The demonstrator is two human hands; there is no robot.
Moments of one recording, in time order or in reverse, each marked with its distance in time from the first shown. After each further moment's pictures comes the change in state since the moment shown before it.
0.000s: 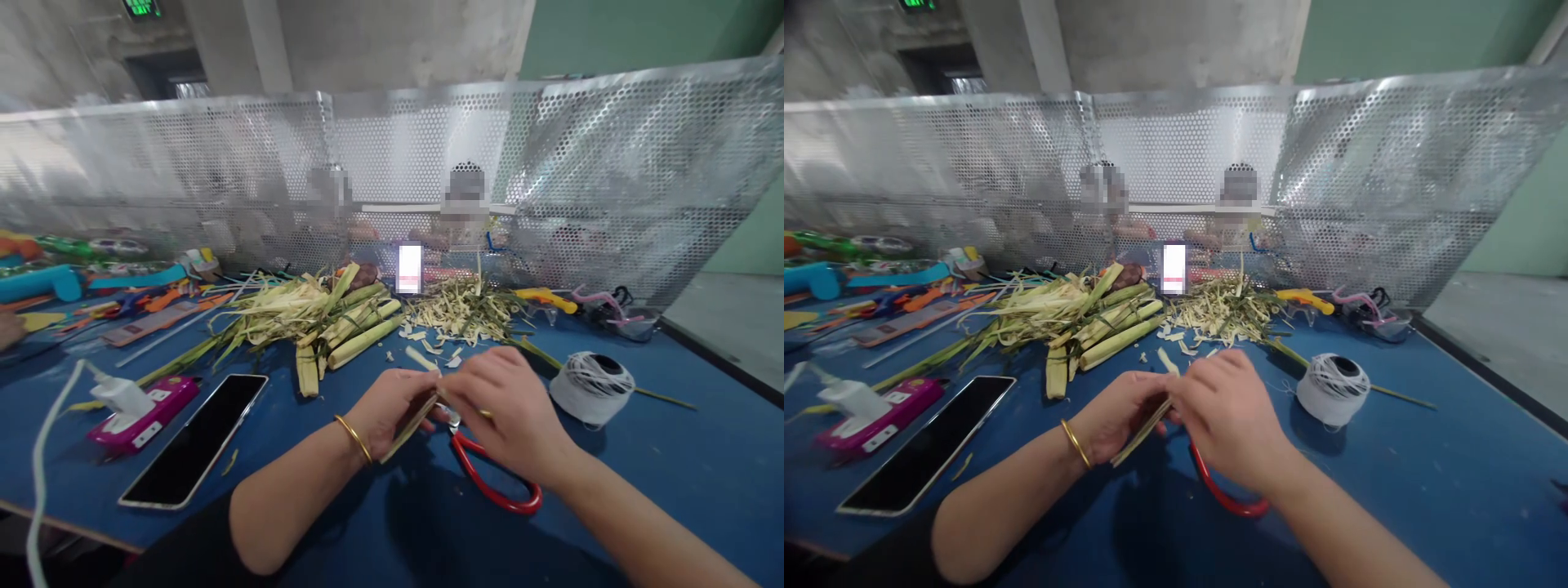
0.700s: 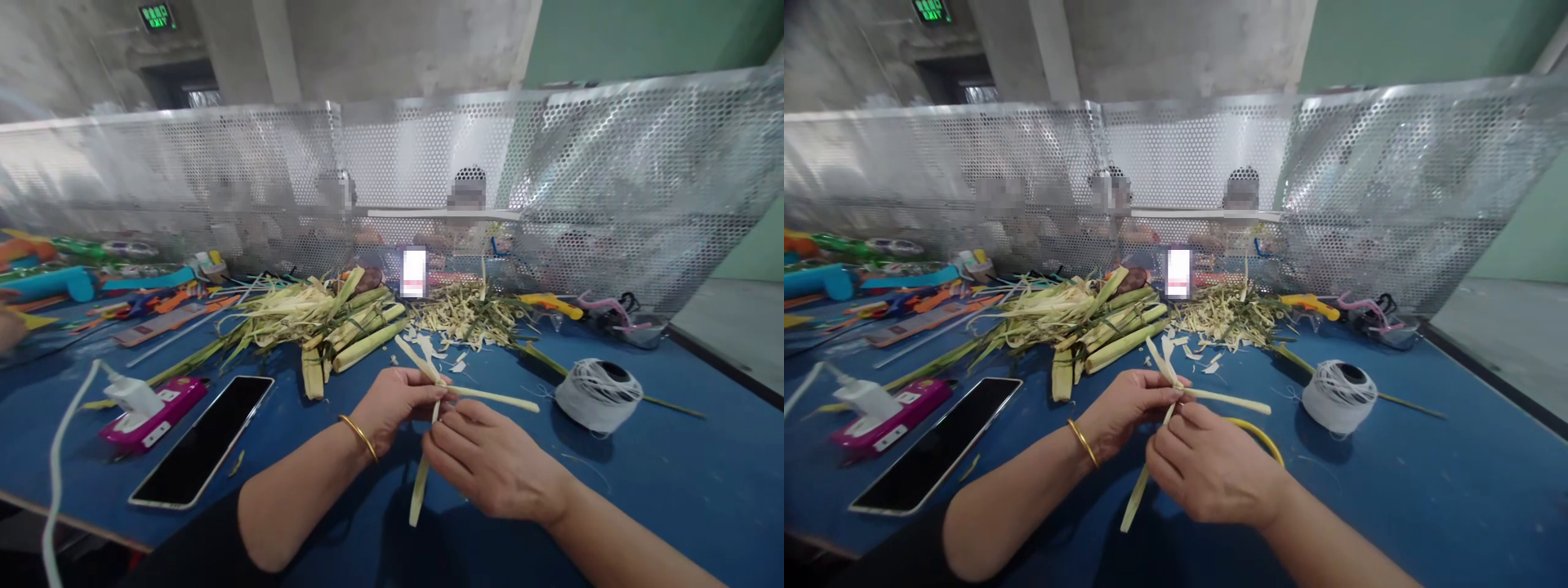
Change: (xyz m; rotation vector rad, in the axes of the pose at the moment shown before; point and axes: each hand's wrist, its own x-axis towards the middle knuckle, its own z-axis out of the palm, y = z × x) left_hand 0.001 0.003 -0.007 -0.081 0.070 0.018; right_hand -0.010 -0.016 0.014 -0.254 -0.081 -0.545
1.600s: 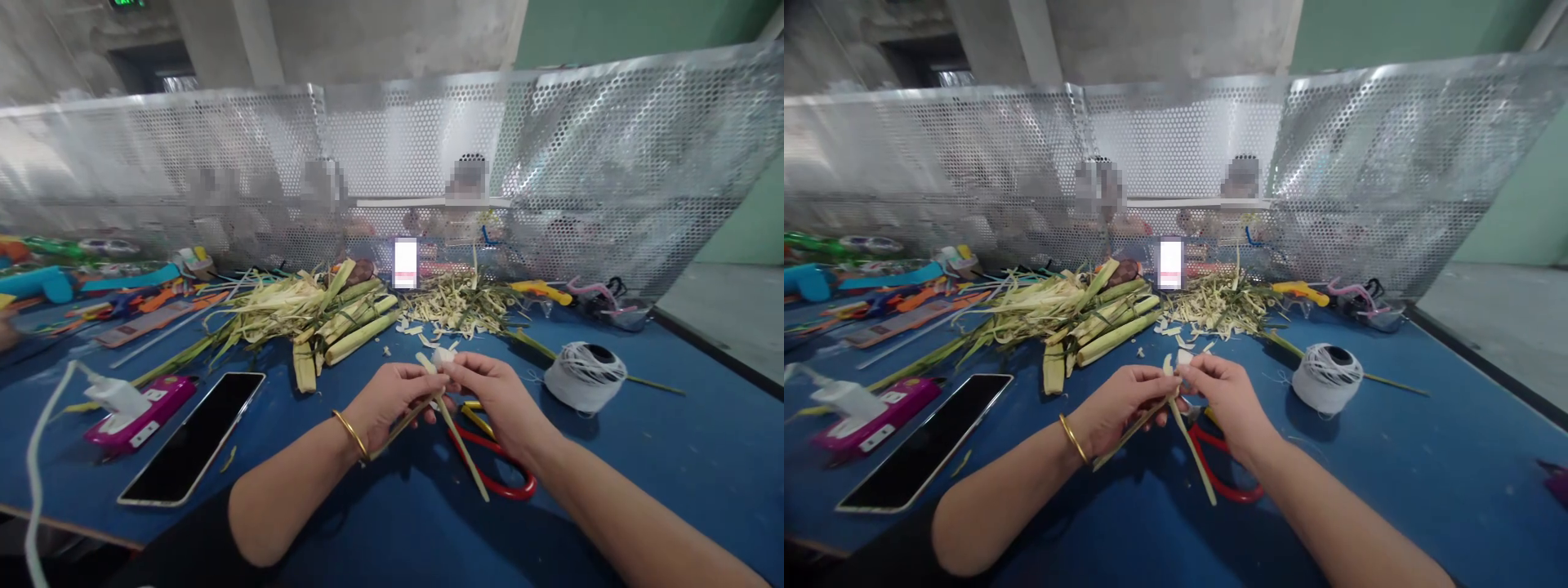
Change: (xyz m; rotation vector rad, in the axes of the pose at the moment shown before) left_hand -0.005 0.002 0.006 0.231 -0.090 -0.032; right_hand 0.003 0.018 0.012 1.549 0.368 1.486
